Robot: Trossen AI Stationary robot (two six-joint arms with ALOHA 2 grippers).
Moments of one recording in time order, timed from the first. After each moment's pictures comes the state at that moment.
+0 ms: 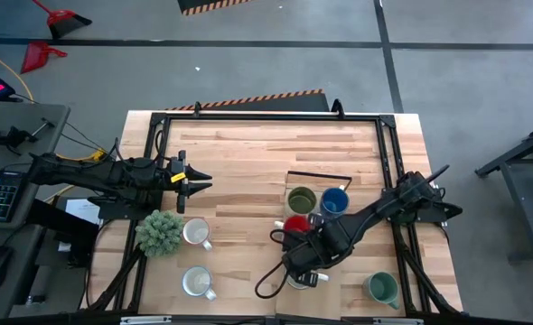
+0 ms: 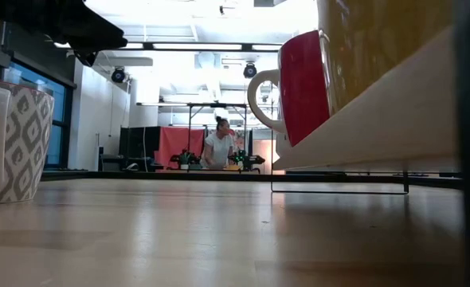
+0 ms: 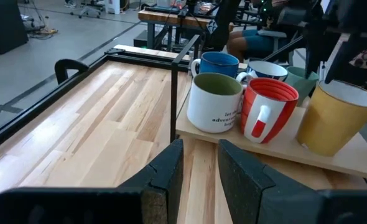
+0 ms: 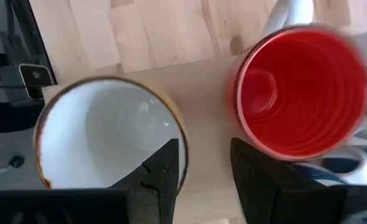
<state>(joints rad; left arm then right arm) -0.12 0.48 0.41 -0.16 -0.23 -0.15 0.53 1.97 1.97 -1.37 0.13 0.76</state>
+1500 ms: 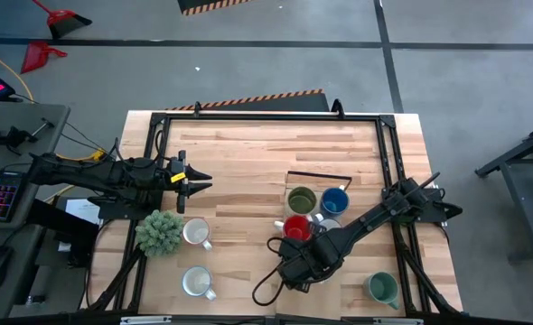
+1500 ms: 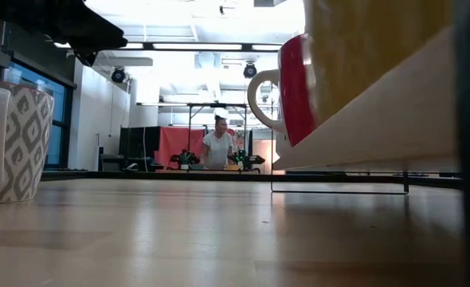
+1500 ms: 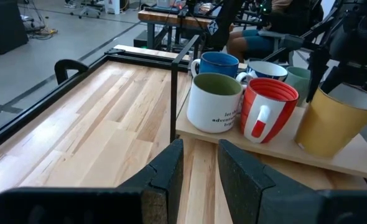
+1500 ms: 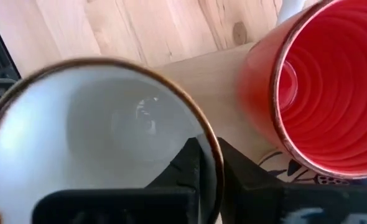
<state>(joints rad) -0.12 0.48 0.41 -0.16 -0.23 -0.15 0.55 2.05 1.93 -1.32 0.17 0.88</state>
